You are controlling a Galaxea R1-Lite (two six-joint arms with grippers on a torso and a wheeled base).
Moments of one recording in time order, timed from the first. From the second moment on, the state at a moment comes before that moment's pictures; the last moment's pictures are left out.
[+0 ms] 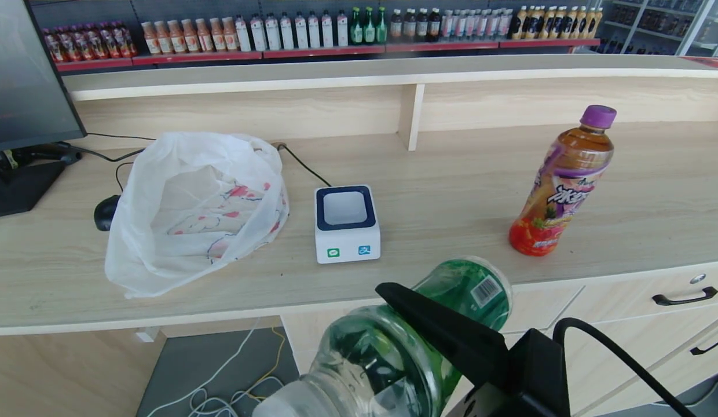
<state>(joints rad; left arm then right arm) 0.00 0.00 0.00 0.00 0.00 0.00 1.27 1.68 -0.42 -1.57 -0.39 -1.46</state>
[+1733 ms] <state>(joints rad) 0.00 0.00 0.00 0.00 0.00 0.00 1.25 1.73 -0.46 -1.57 -0.42 -1.12</state>
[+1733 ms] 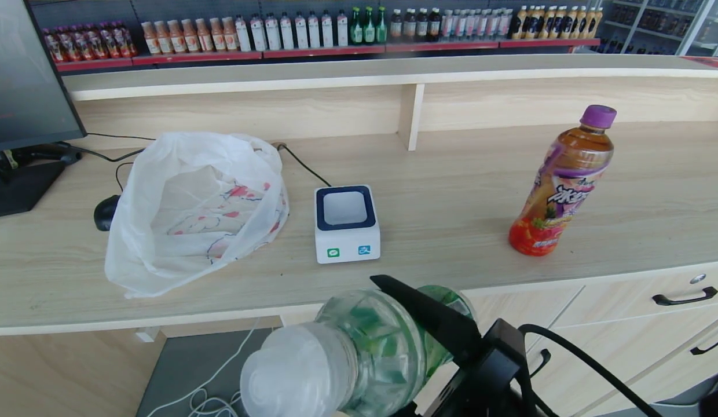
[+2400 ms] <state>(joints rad) 0.00 0.00 0.00 0.00 0.00 0.00 1.14 1.69 -0.71 -1.57 -0.66 -0.73</state>
